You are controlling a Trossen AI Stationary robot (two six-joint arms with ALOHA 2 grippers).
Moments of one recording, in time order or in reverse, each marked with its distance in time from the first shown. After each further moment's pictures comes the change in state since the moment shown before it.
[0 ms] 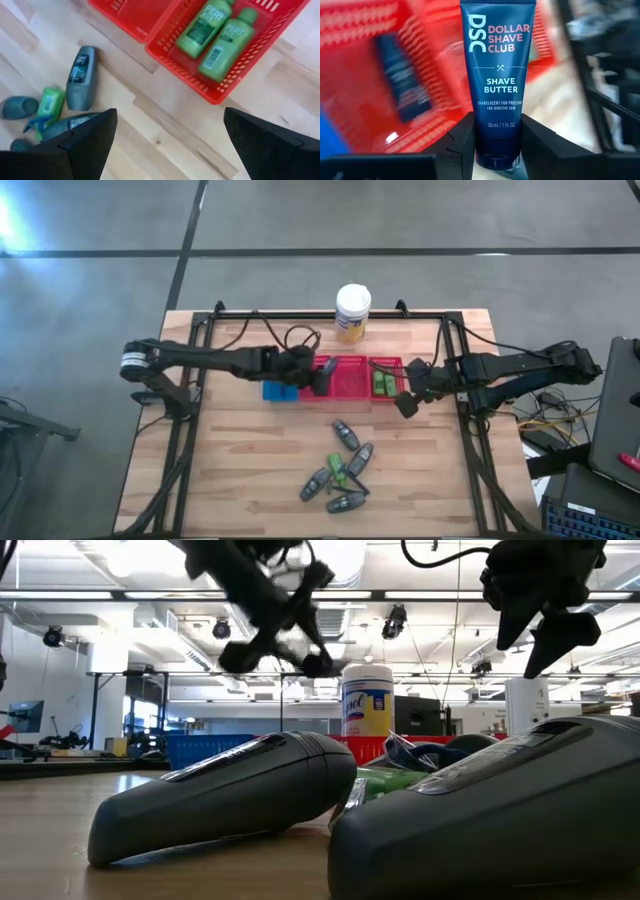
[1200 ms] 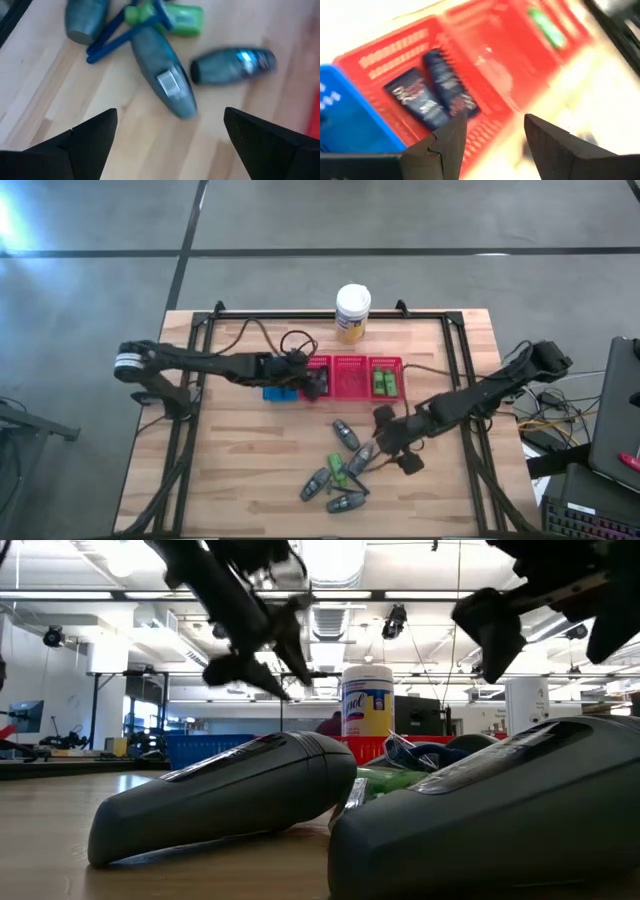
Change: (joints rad) left arm -0.032 -0.052 -0.115 0.018 -0.119 0.269; right arm 0.320 0.361 0.001 0.468 -0.145 -1.043
